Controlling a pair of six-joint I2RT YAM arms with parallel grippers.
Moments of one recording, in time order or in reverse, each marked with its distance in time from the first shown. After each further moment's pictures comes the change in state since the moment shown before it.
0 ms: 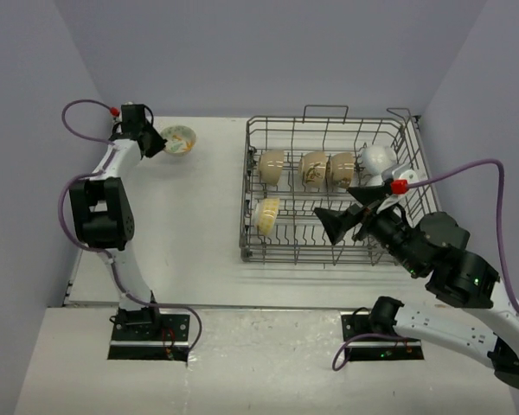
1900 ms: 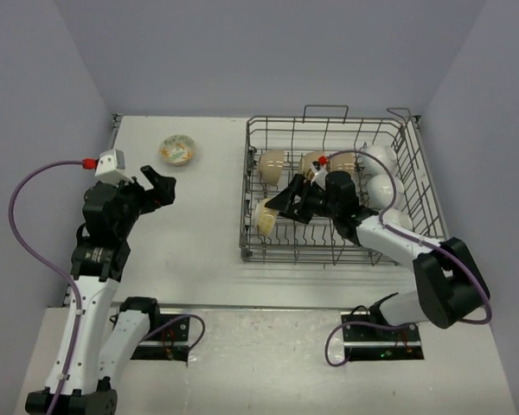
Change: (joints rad) left arm -0.117 -1.236 -0.742 -0.034 0.086 0.168; right arm -0.520 0.721 -0.406 0.734 -0.879 0.788
